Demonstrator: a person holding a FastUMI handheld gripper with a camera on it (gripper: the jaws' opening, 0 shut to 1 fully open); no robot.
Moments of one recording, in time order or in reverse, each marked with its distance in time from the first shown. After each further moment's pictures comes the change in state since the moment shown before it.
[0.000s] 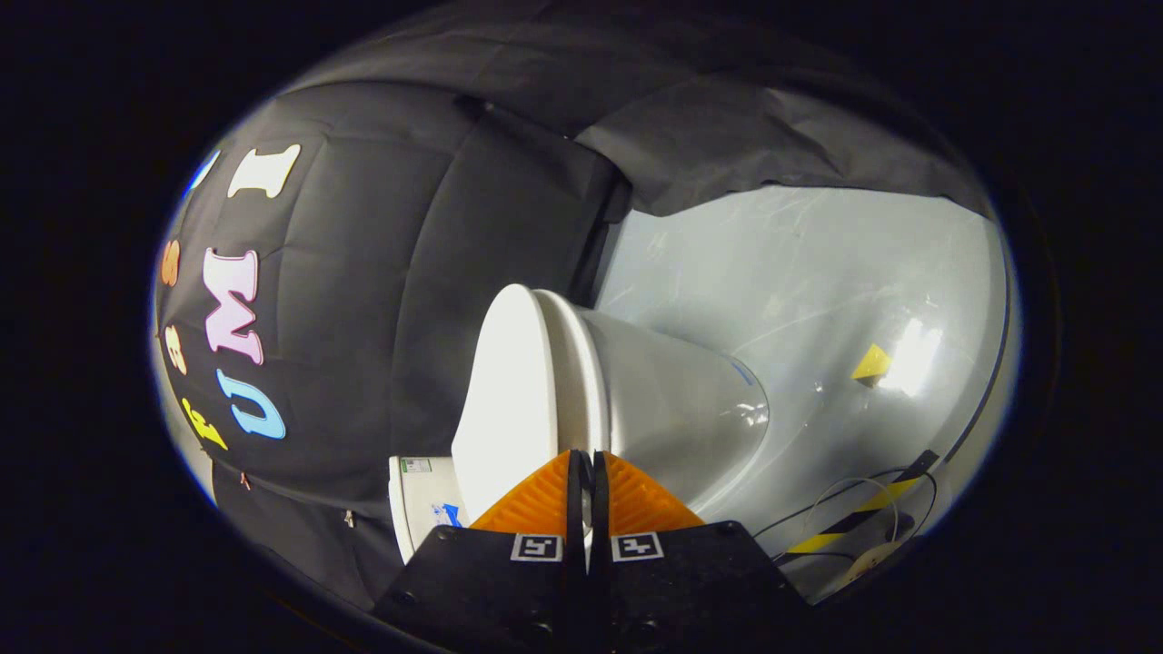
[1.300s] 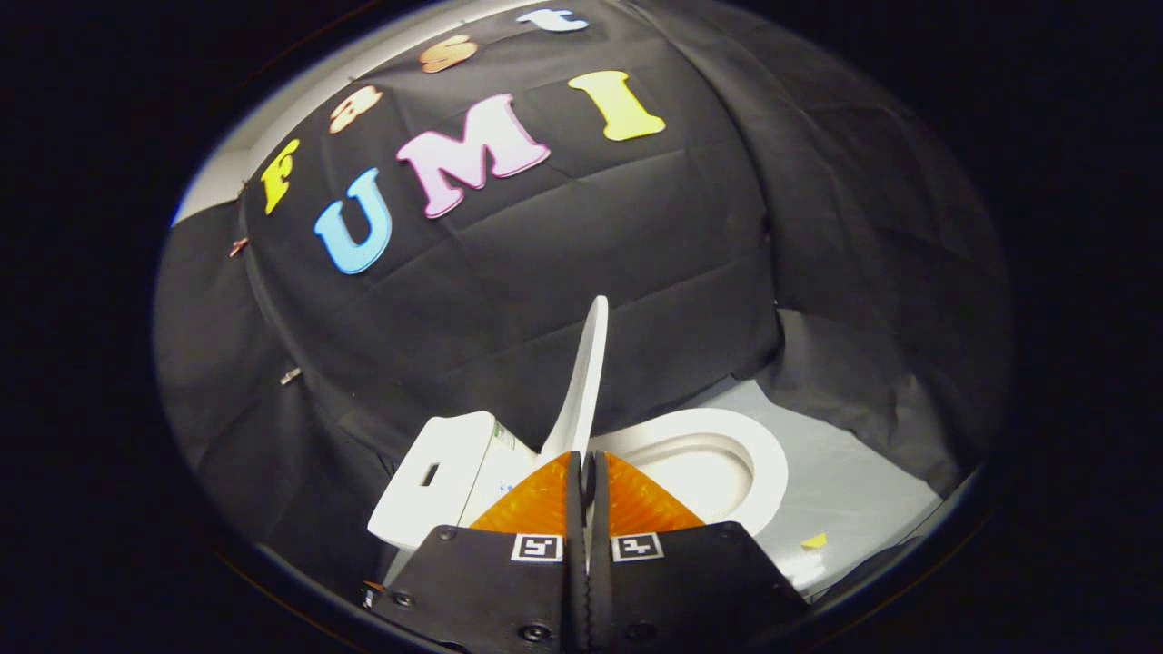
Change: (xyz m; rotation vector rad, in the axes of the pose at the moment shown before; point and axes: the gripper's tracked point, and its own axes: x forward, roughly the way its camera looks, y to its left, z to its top) arm -0.131 0.326 -0.113 -0.842 -0.260 0.059
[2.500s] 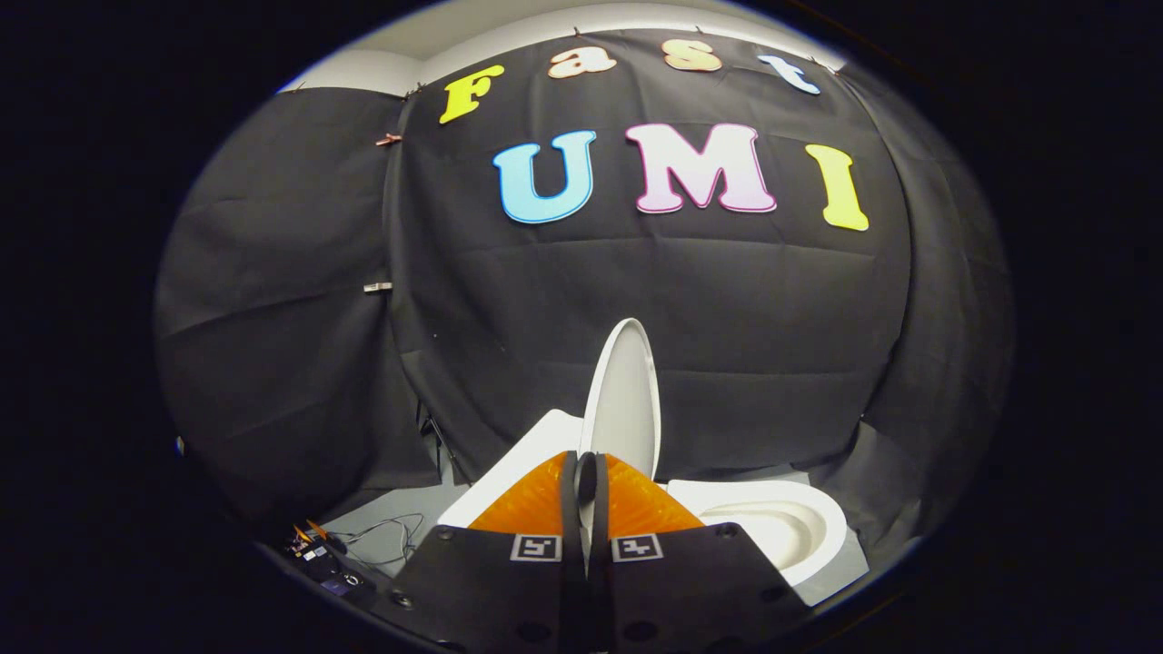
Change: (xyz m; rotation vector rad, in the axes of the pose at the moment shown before) arm 0.010 0.259 -0.047 -0.397 -0.072 0.194
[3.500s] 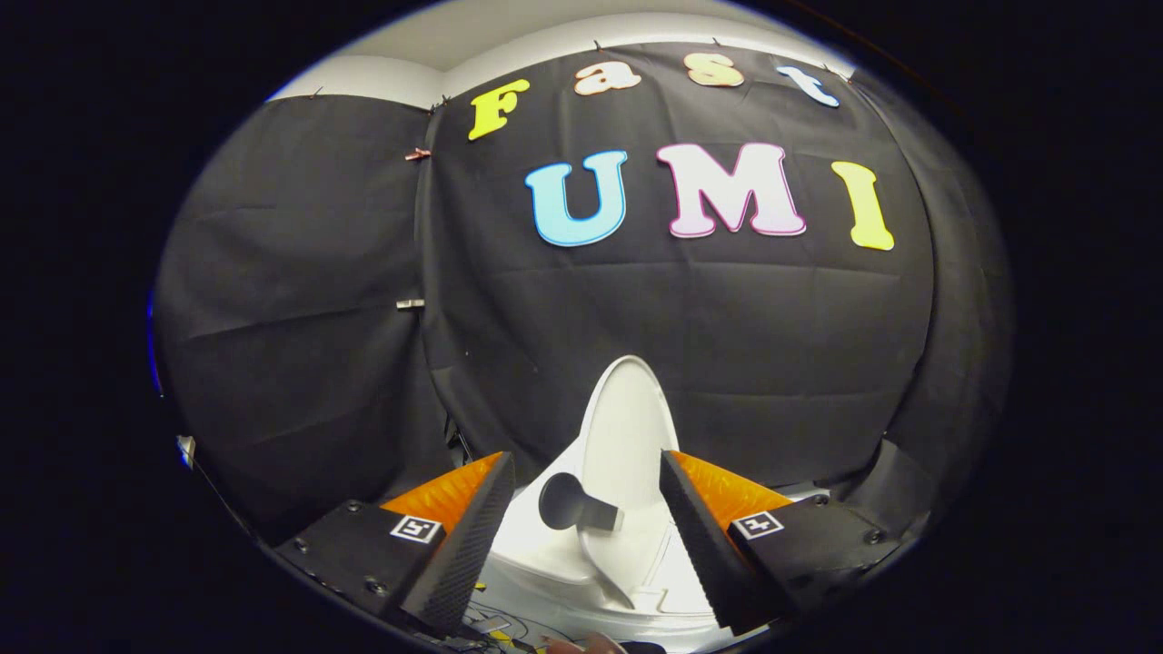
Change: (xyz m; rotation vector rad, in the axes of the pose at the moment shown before) arm -0.020 0.024 0.036 -0.001 -0.090 0.078
